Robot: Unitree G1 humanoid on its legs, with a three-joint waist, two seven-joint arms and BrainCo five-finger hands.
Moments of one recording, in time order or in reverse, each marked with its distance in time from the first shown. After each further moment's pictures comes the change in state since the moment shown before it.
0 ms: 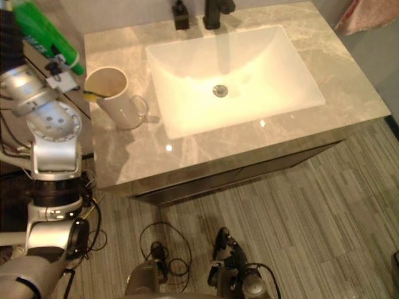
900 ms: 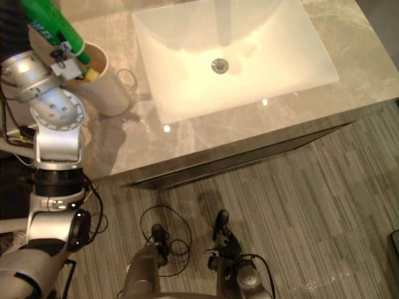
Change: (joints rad) left arm -0.081 0.001 -0.028 0.044 -0.033 0.003 -0.004; right arm -0.030 0.003 -0.002 -0.045 0.011 -0.016 -0.008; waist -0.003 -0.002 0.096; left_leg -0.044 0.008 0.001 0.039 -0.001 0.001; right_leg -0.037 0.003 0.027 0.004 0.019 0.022
